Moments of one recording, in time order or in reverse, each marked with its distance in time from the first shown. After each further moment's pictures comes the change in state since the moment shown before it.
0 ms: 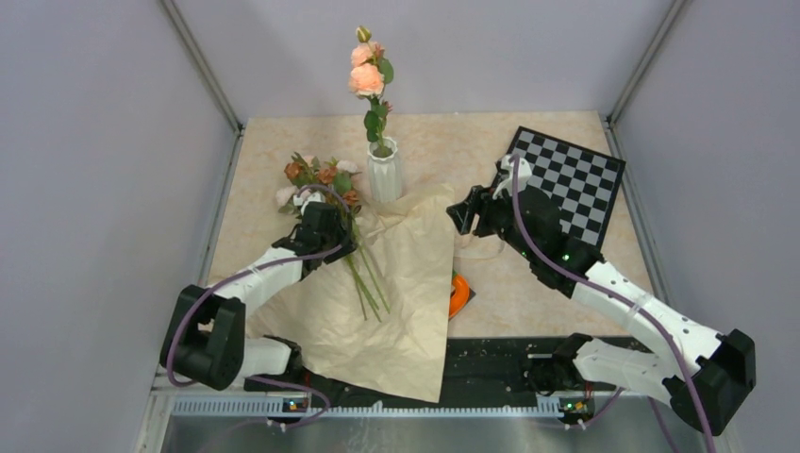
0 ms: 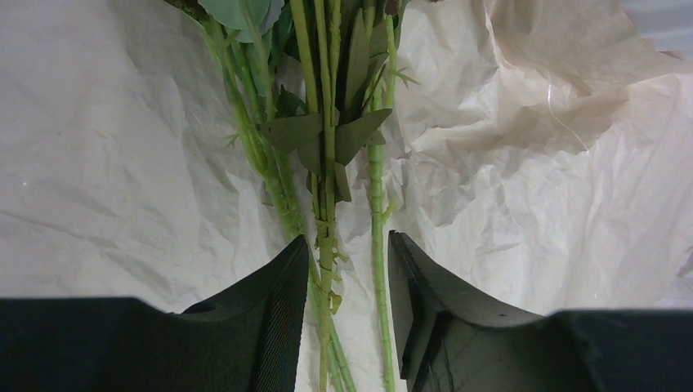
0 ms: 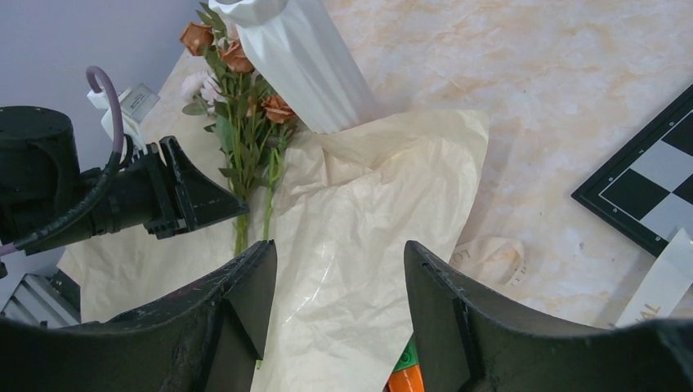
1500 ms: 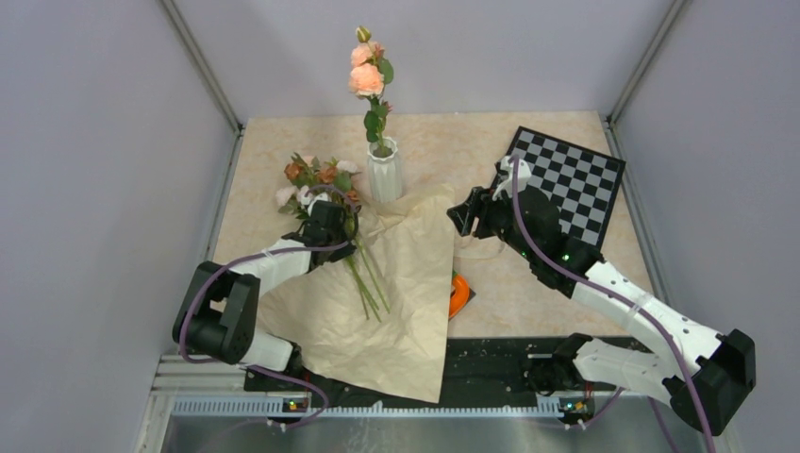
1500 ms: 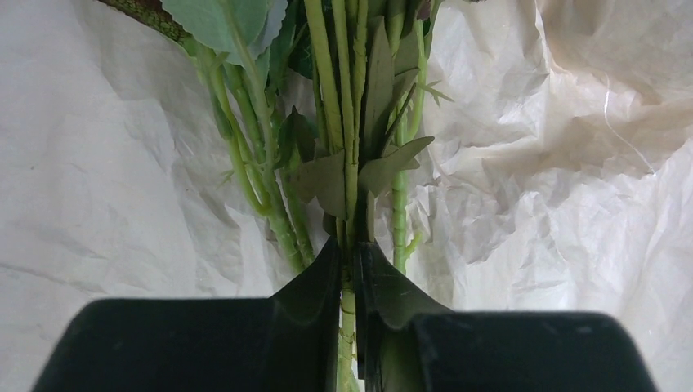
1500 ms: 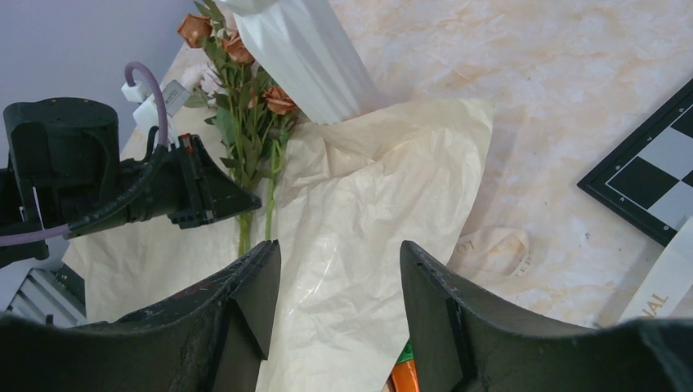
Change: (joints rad) left arm -0.001 0.137 0.026 0.047 -0.015 0.036; right arm 0.000 0.000 0.000 -0.023 -0.008 0.017
